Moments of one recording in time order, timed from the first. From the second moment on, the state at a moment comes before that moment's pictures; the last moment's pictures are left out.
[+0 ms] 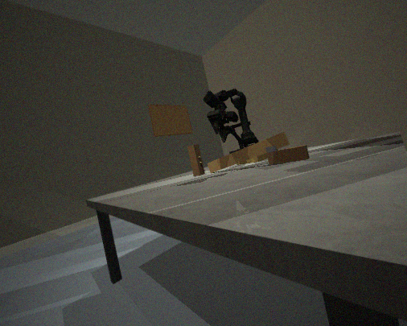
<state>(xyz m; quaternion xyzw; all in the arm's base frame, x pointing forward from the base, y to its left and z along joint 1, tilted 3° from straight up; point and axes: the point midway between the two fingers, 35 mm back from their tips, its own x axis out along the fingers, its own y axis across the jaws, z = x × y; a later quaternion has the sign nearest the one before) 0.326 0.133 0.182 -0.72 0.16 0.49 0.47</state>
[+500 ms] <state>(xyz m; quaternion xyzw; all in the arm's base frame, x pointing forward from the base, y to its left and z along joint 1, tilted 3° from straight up) 0.291 0.033 0.107 -0.61 0.38 0.56 0.41</state>
